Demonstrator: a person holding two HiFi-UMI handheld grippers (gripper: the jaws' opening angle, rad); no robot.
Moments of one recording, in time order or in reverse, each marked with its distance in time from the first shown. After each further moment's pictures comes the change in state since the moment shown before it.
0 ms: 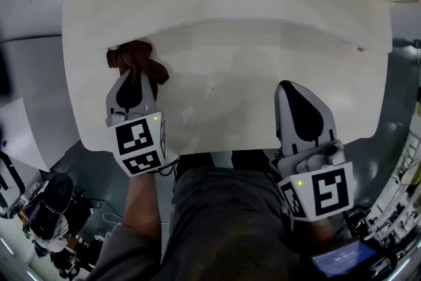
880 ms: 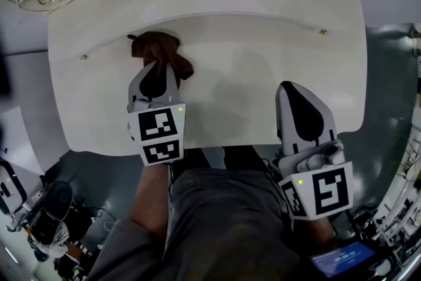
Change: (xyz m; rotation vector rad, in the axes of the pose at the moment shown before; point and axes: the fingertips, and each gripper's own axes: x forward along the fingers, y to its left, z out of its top) left arm 0.009 -0.156 0.047 0.046 -0.051 -0.135; right arm -0.074 -0.090 -0.010 0.011 -0.057 -0.053
